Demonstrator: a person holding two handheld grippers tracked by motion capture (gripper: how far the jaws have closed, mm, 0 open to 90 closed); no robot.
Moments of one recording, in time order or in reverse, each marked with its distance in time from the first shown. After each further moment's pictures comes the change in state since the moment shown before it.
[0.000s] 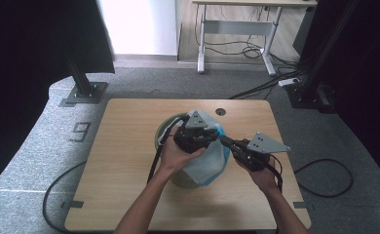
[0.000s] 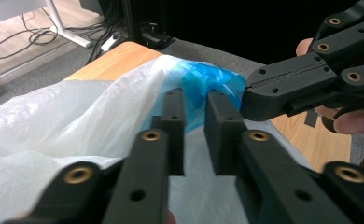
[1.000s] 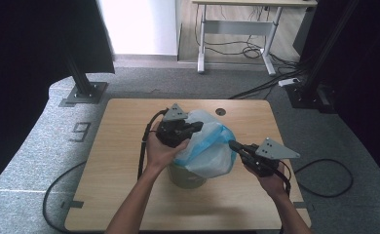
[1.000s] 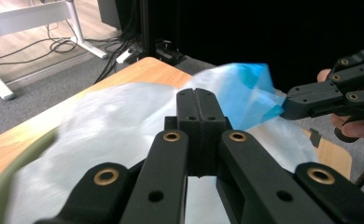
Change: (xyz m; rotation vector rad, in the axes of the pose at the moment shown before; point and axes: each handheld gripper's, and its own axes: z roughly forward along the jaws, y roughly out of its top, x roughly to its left) left arm 0.026 -0.003 -0.049 -0.094 0.043 -0.085; right arm -0.003 -0.011 -0.023 0.025 -0.035 -0.010
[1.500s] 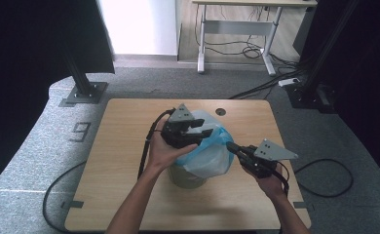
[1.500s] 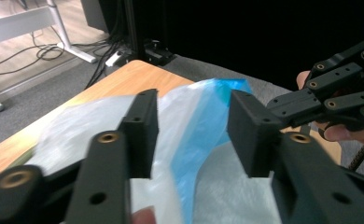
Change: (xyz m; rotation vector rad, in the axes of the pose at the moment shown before) left arm -0.019 0.010 0.016 0.033 -0.038 0.091; right arm 0.005 -0.001 0.003 -0.009 0.033 0.005
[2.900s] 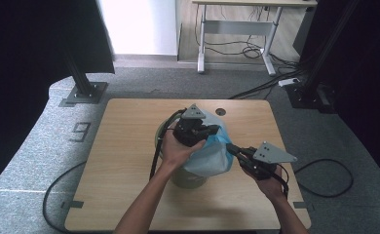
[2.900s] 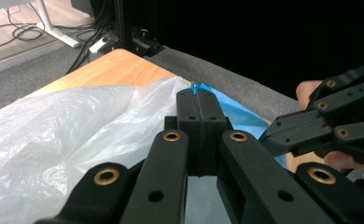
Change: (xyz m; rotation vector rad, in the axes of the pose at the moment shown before) left arm -0.003 0.002 0.028 0.034 -0.056 -0.083; right arm 0.005 -0.002 -0.001 -0.001 -0.014 -0.028
